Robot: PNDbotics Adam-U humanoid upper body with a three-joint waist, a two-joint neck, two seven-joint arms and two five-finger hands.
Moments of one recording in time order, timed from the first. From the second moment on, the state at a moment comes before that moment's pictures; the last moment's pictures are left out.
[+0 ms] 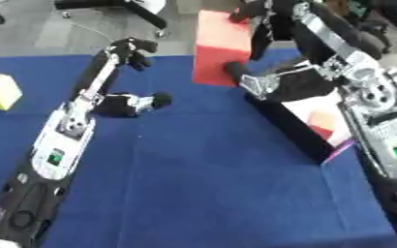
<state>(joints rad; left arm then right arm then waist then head) -0.59 0.07 -0.15 -1.41 -0.61 -0.19 -0.11 -0.47 -0.49 0.11 -1.98 0.09 0.09 0.18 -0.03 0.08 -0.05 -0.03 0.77</state>
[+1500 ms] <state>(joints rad) -0.29 0.19 0.07 -1.74 -0.57 -0.06 0.06 -0.36 -0.66 -0.04 -1.18 0.42 -0.10 -0.03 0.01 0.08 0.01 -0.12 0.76</state>
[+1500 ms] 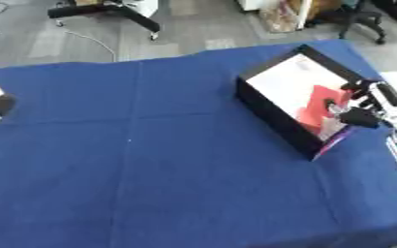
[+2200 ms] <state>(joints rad) -0.28 0.19 0.08 -1.74 -0.60 -0.05 0.06 -0.38 -0.66 -0.10 -1.61 0.63 -0.12 -0.10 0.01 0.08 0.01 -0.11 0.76</state>
